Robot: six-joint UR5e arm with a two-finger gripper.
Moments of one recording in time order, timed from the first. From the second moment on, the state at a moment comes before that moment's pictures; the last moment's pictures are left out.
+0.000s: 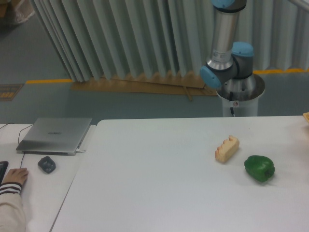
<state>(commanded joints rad) 2.97 -1.82 -1.58 -1.29 1.73 2.54</state>
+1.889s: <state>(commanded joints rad) 2.95 -1.85 -1.58 -1.27 1.47 2.35</state>
